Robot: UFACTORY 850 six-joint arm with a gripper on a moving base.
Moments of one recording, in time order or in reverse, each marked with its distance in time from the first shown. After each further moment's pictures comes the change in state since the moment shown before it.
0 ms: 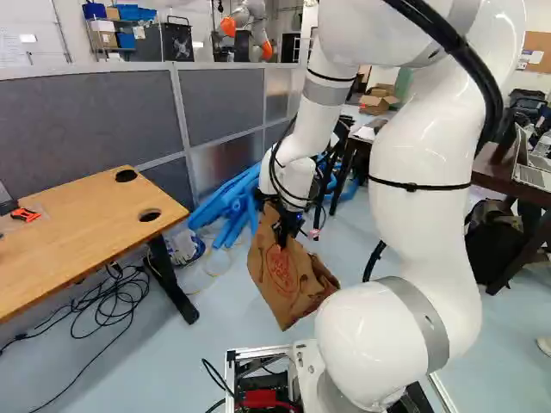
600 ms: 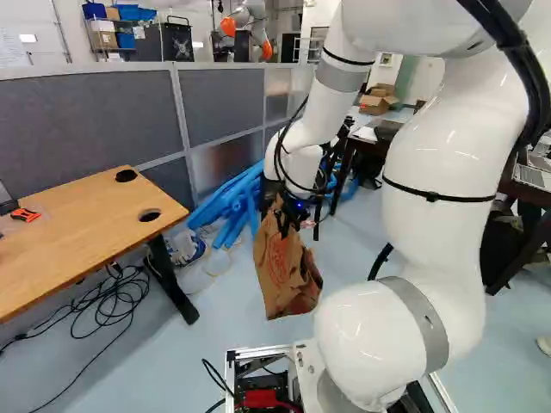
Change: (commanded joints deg) arm -2.1 5.3 -1.4 0.0 -6.0 18.1
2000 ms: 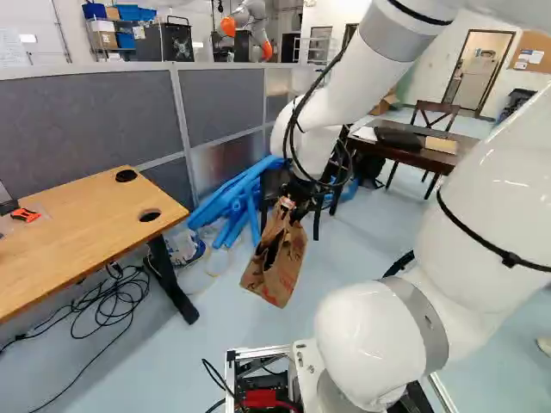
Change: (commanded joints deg) arm -0.1 18.9 5.2 0.0 -6.5 40.4
